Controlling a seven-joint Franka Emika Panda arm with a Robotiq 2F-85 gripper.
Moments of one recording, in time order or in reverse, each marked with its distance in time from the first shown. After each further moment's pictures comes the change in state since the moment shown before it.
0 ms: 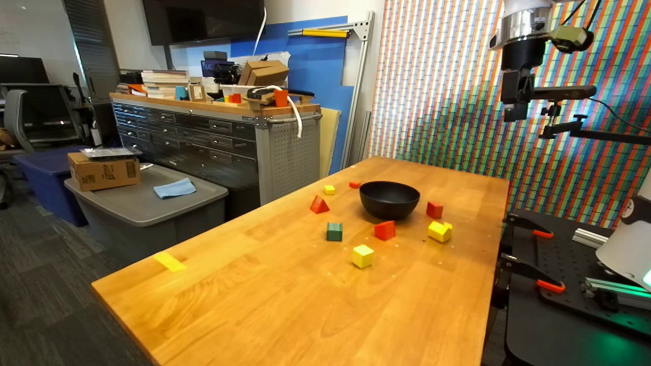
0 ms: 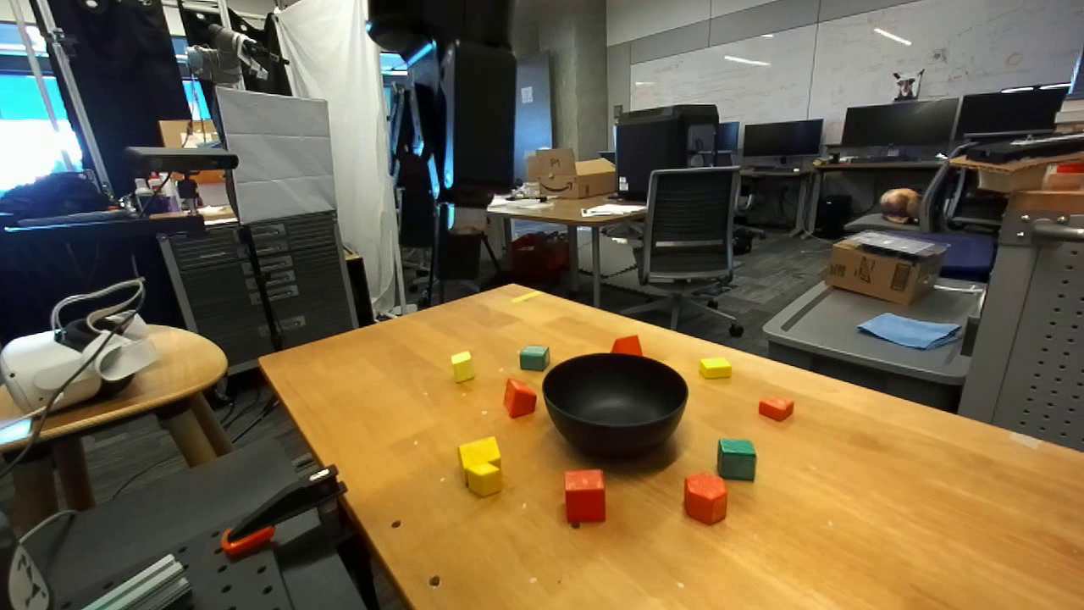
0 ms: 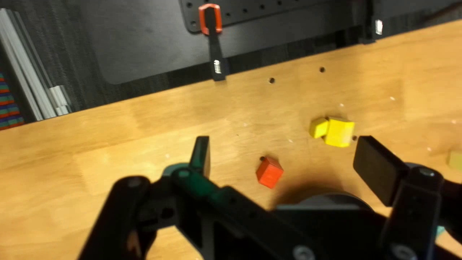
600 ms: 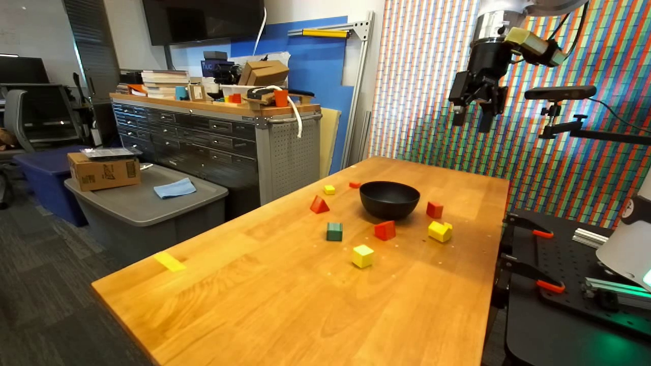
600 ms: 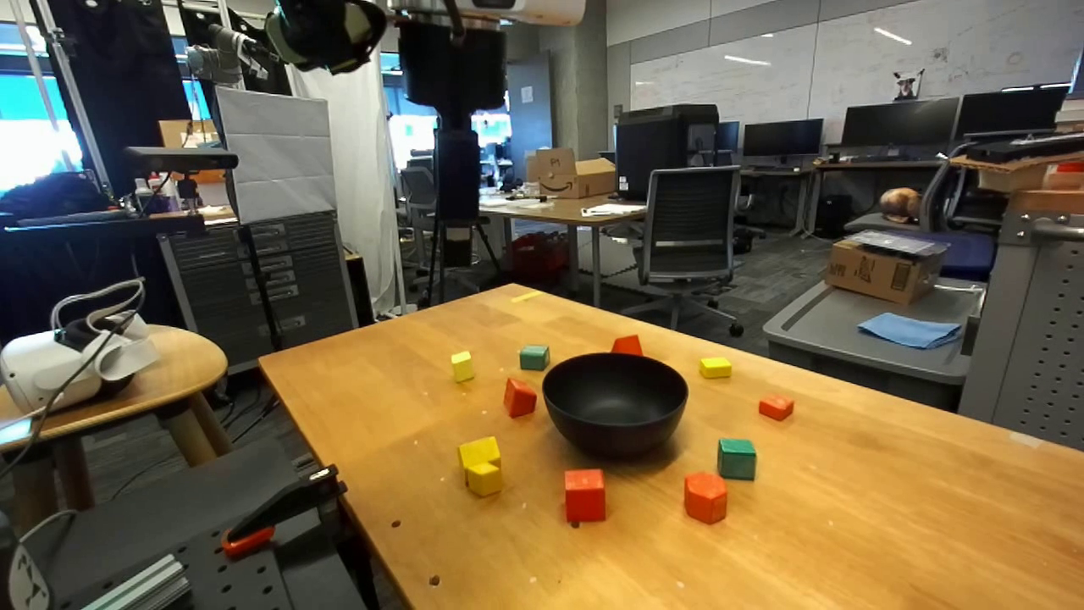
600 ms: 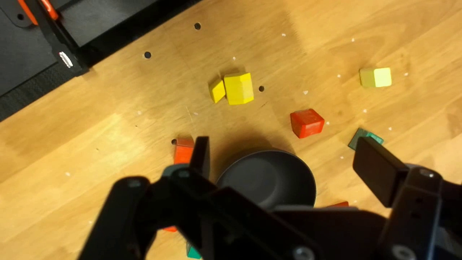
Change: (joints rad) arm 0.094 0.118 0.120 -0.003 0.324 0.256 0.281
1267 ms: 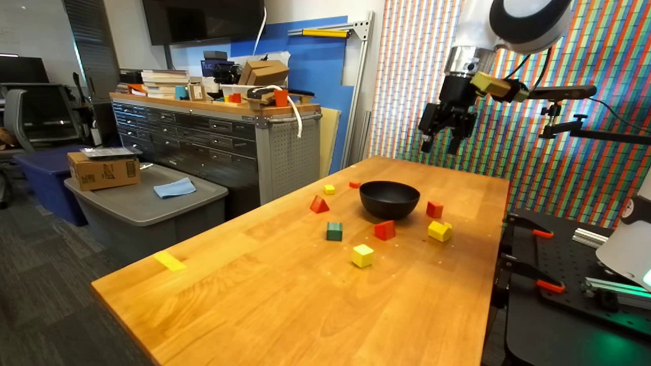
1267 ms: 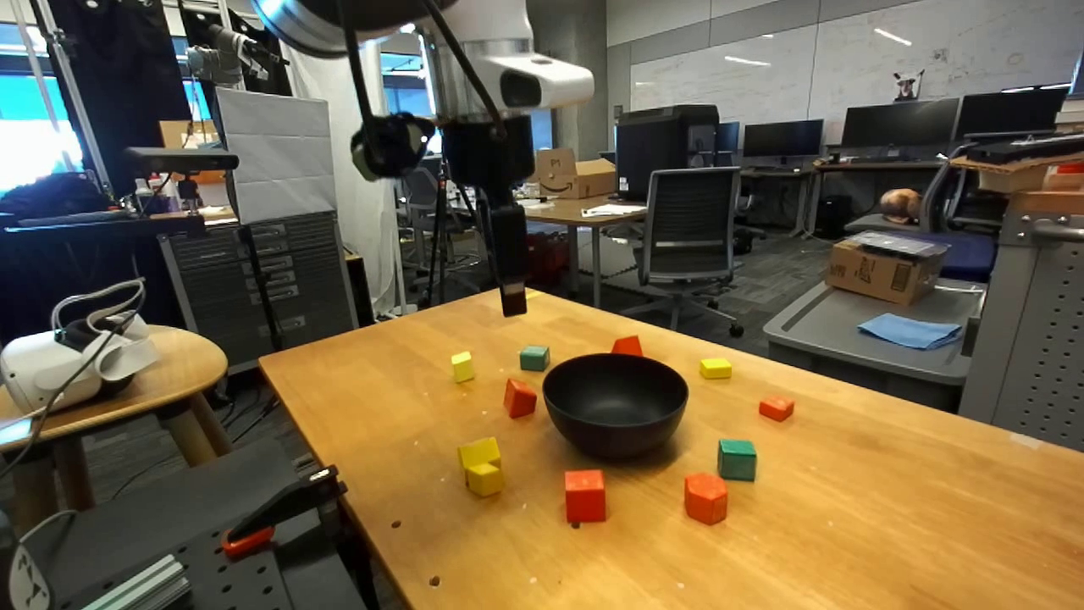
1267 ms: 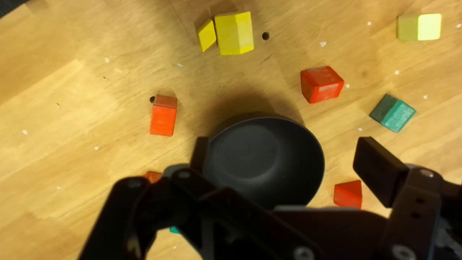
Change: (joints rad) arm 0.003 0.246 0.119 -0.016 -0.037 0.393 0.062
